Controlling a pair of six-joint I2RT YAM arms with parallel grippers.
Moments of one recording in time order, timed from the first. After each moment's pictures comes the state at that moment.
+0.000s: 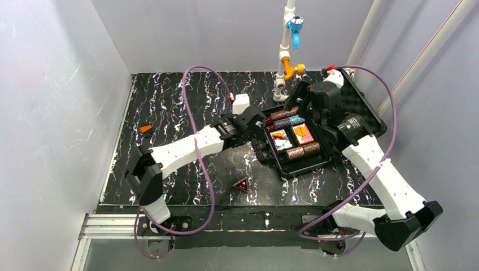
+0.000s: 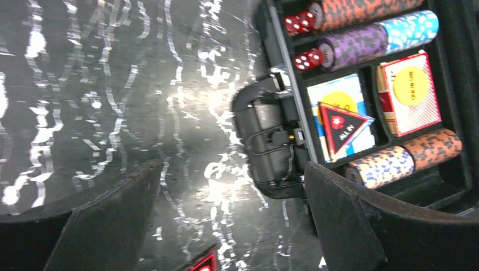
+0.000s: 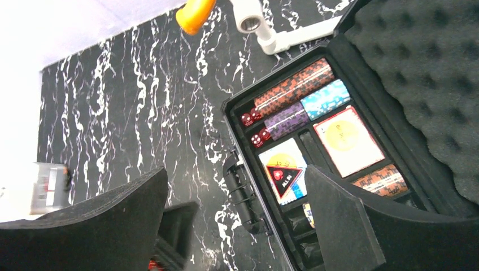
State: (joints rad) left arm -0.93 1.69 1.43 -0.63 -0.56 -0.80; right arm 0.55 1.15 1.32 -0.66 0.37 0.64
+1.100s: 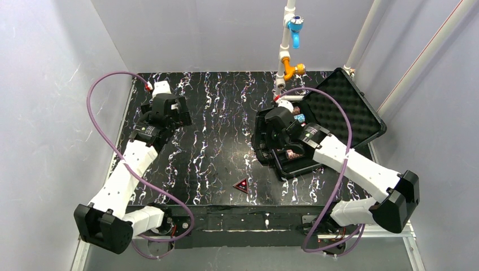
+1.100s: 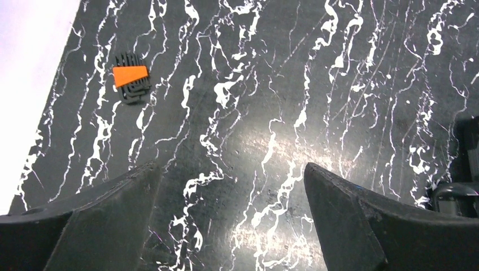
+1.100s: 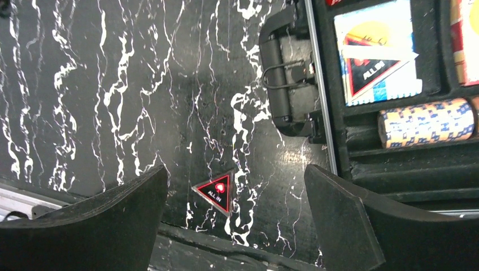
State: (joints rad) left arm -0.31 1.14 1.12 -0.64 -0.46 -0.33; right arm 0.85 1.29 1.19 -0.71 0.24 0.72
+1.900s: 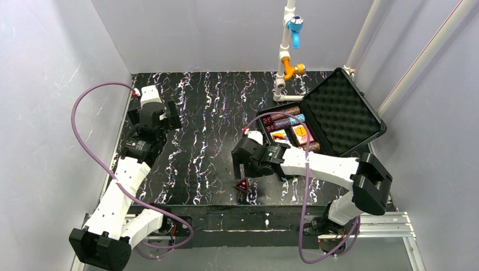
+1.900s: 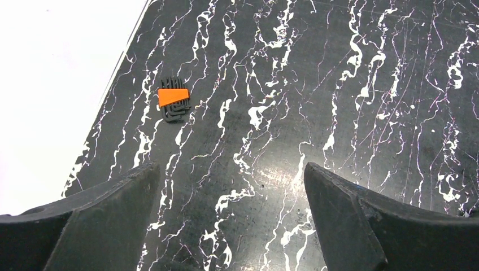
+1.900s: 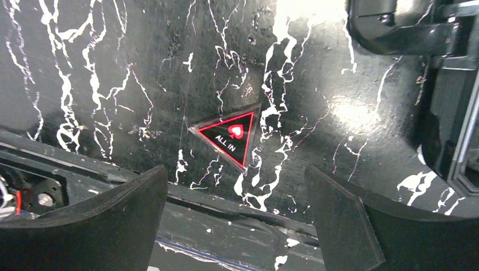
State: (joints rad) left arm -0.26 0.98 1.01 -0.54 -0.52 -0.23; right arm 1.13 1.50 1.12 -0.71 0.24 0.87
